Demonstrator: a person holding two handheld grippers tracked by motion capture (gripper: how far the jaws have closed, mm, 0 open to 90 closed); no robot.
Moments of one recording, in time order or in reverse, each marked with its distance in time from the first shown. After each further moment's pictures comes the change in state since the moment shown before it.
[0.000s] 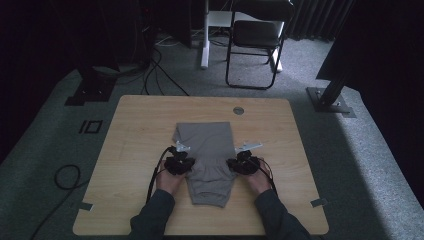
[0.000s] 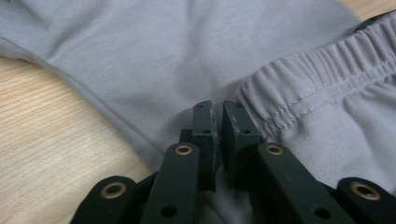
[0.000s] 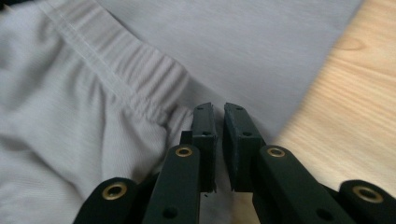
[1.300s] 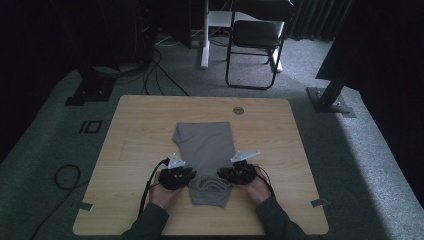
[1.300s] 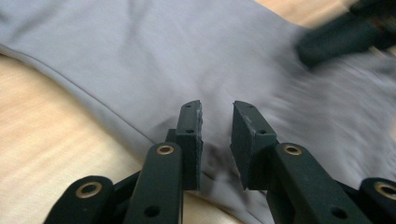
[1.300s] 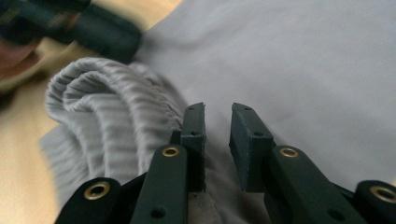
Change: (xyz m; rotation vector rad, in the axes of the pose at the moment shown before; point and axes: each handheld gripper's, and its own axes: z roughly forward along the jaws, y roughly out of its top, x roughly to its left) left arm -0.018 -0.032 -0.037 -0.104 -0.101 0.077; right arm 0.033 -0.008 -0.014 -0.031 0.201 -0.092
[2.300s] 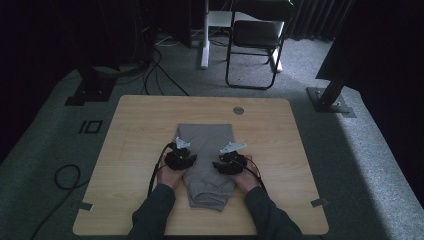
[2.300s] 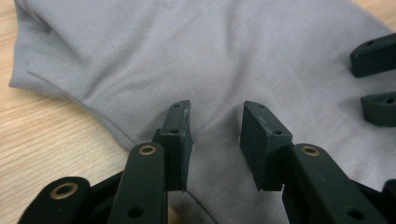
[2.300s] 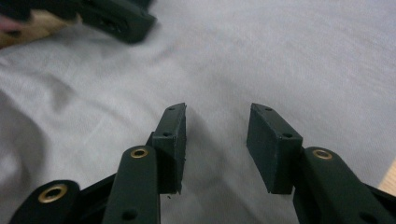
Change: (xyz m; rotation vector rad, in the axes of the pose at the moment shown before) left arm 0.038 0.029 0.052 0.052 0.155 -0.059; right arm -0.015 0.022 0.041 0.035 -0.219 -0.037
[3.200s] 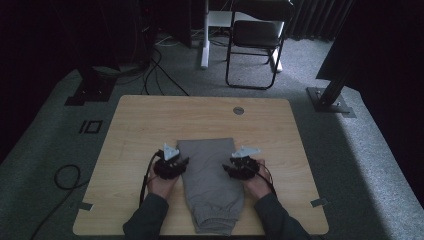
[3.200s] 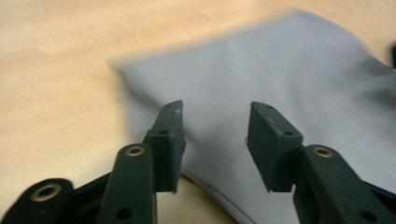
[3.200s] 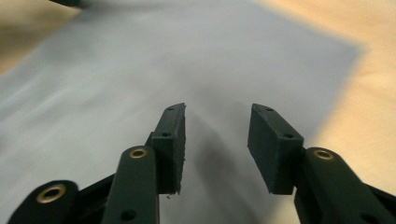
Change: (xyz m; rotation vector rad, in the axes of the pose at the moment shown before) left arm 0.011 -0.004 -0.046 -0.148 0.112 -0.053; right arm -0.012 -0.008 -0.040 -0.031 -0.081 0.025
